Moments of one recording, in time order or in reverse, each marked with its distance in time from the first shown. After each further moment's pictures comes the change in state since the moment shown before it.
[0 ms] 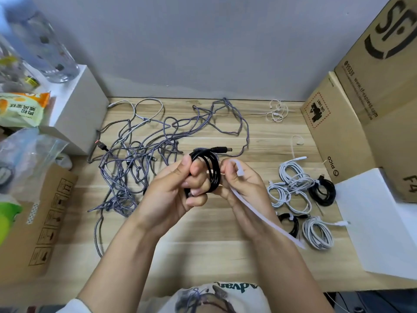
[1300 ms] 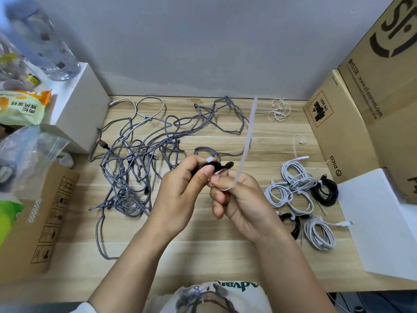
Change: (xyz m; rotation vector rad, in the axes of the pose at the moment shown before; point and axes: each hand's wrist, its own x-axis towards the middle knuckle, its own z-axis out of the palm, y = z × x) left_hand -0.001 -0.013 0.009 0.857 0.273 0.303; right_hand -0.010 -0.019 0.019 -0.001 0.030 0.295
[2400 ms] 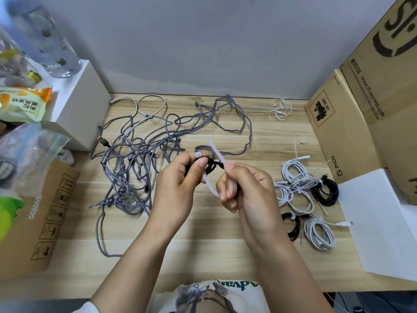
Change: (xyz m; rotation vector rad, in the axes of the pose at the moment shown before) left_hand 0.006 -0.008 0.001 -0.022 0.161 -0.100; right_hand -0.016 -0.008 0.018 -0.091 0.129 -0.287
